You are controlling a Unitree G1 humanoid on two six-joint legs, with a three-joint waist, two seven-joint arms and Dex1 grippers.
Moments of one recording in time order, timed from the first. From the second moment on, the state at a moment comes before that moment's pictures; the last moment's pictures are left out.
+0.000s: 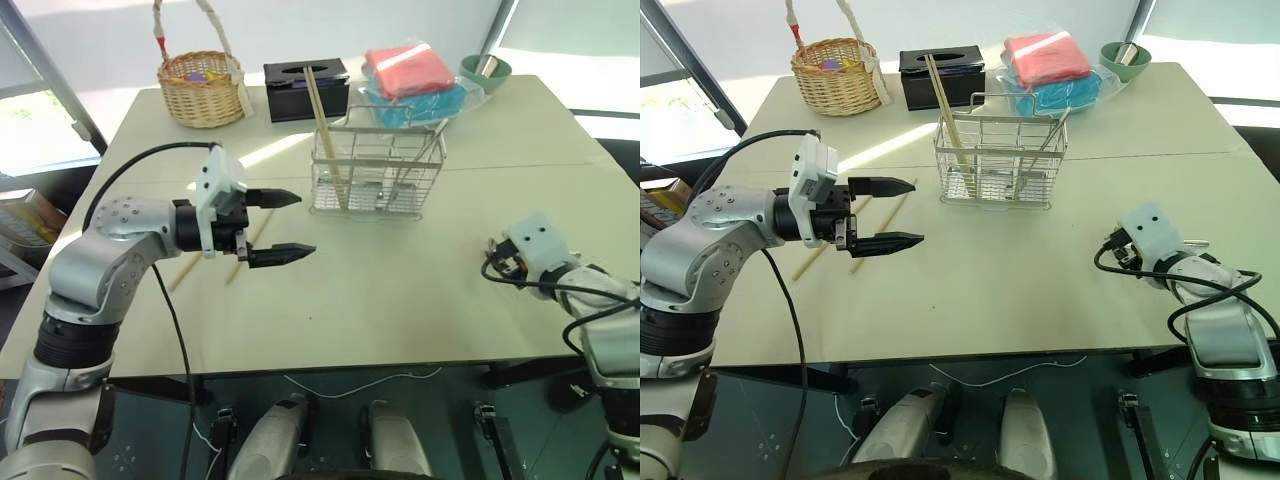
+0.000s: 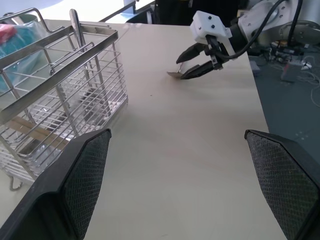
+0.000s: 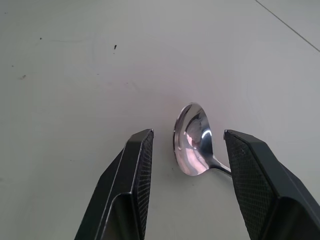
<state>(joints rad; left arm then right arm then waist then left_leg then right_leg) -0.58 0.71 -0.02 -0.28 -0.62 0.65 -1.04 -0.16 -0.76 -0.17 -0.21 -0.01 0.69 0.53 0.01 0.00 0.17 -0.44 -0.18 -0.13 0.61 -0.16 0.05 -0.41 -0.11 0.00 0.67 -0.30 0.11</state>
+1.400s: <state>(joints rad) -0.68 0.69 -0.02 -0.19 -0.58 0.59 -1.05 -1.03 -0.40 -0.25 -0.20 0.22 0.72 0.27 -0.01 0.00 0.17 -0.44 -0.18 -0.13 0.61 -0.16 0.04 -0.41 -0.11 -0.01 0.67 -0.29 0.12</state>
